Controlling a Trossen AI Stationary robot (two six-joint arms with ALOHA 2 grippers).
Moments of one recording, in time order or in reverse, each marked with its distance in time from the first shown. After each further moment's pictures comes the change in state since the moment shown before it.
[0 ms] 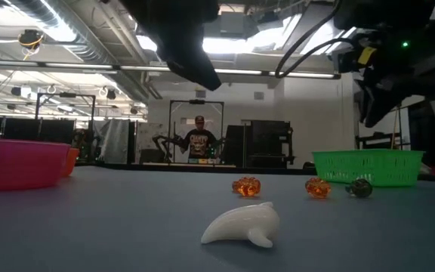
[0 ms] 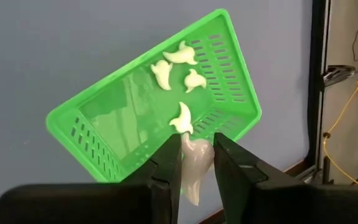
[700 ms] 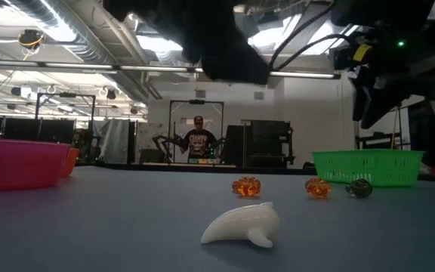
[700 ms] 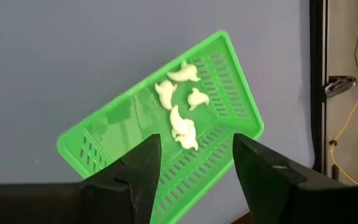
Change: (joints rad) left arm -0.112 0.182 0.000 0.379 0.192 0.087; right arm 0.001 0.001 0.000 0.055 0.004 0.000
